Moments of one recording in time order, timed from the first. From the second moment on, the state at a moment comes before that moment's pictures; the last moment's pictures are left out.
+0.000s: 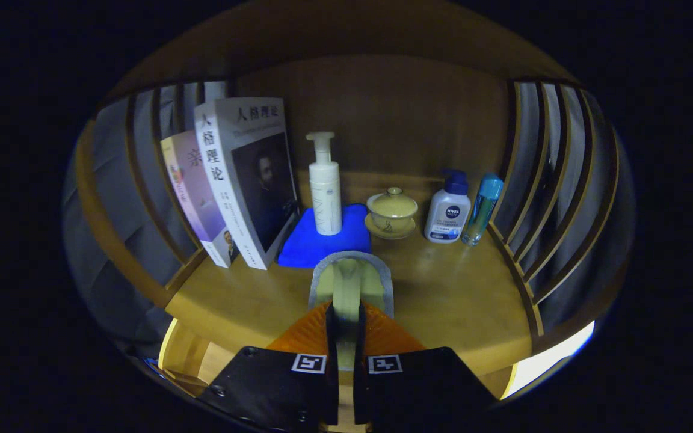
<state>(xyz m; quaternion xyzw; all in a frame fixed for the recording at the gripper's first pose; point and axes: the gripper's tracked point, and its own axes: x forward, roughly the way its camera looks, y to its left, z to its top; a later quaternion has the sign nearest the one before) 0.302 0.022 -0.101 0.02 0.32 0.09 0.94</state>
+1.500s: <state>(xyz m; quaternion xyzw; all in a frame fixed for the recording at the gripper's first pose) 0.144 0.020 -0.006 -0.04 0.01 0.10 0.99</state>
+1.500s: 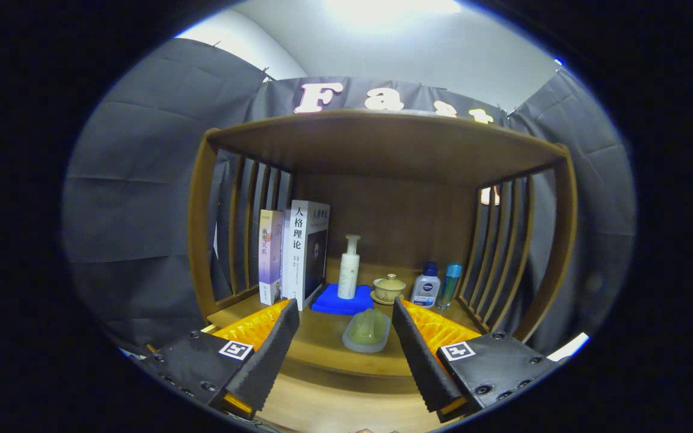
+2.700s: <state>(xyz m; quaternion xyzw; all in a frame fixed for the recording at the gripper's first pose) 0.009 0.027 -0.193 0.04 0.05 0.04 1.00</state>
